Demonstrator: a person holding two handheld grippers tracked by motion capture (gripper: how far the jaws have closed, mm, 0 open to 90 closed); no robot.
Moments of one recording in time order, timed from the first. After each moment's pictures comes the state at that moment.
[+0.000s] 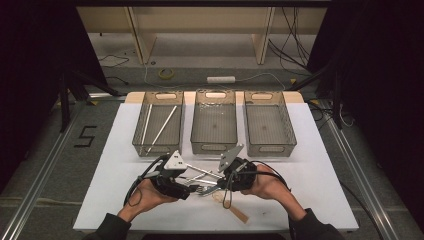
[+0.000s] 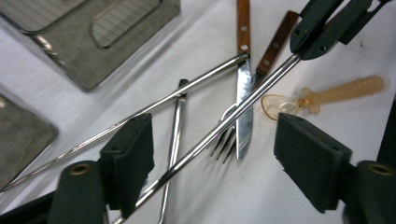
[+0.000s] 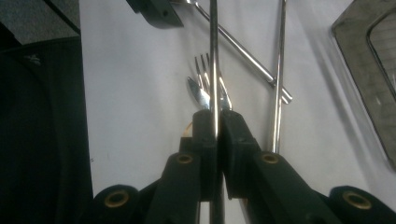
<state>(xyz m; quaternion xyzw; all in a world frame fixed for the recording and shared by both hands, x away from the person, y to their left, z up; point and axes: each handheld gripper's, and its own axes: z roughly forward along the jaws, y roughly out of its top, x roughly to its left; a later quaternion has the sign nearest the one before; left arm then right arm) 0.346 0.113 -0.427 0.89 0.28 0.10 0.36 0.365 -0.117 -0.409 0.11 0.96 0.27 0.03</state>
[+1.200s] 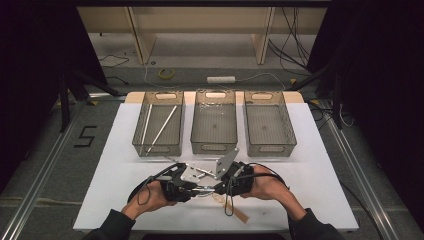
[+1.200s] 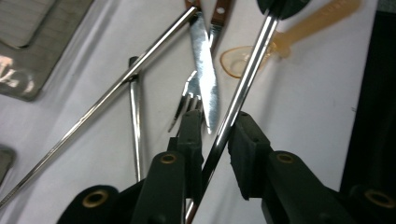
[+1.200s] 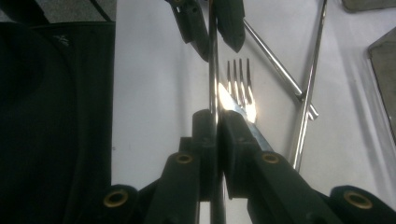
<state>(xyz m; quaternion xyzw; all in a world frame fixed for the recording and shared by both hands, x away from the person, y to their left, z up) 0.338 0.092 -0.431 0.95 0.15 0.08 0.27 0.358 -0.111 -0.407 0.04 0.96 0.27 0.01</state>
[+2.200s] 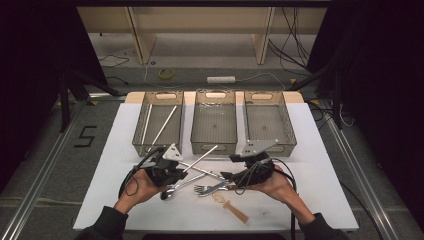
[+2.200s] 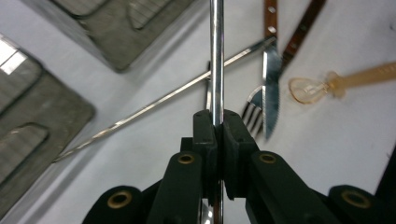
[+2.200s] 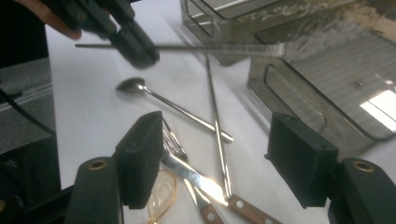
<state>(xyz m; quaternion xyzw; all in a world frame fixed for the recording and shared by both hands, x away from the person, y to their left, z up) 0.367 0.131 -0.408 0.89 0.30 0.10 0.32 0.367 -0.162 -0.401 0.23 0.87 0.44 0.09</state>
